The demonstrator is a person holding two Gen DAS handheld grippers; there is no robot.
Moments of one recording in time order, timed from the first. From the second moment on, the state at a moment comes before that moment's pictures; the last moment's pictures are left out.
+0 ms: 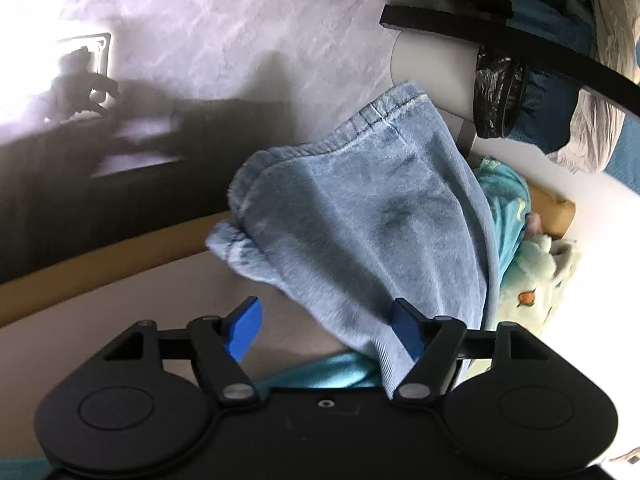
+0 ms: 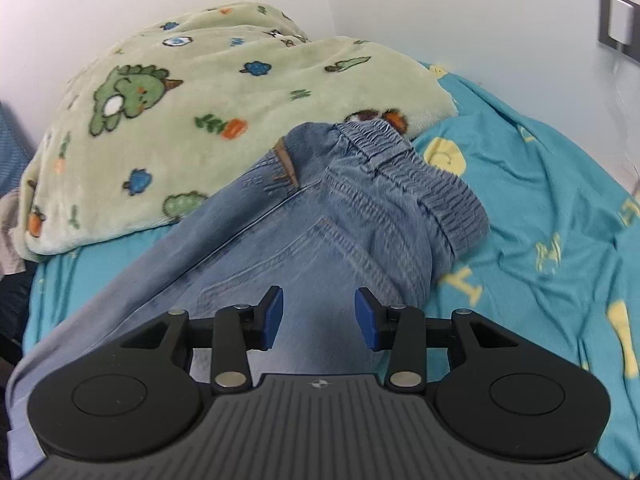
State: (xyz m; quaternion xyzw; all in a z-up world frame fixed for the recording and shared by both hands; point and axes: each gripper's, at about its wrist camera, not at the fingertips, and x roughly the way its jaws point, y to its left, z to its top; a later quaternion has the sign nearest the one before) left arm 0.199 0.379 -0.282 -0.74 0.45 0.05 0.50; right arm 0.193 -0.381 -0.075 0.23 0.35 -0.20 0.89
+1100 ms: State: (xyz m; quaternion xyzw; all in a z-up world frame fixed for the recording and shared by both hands) left arm 0.292 0.187 0.075 -0.26 0.29 0.12 0.91; right arm 0.118 -0.388 -0.097 0.36 0.31 -0.10 0.87
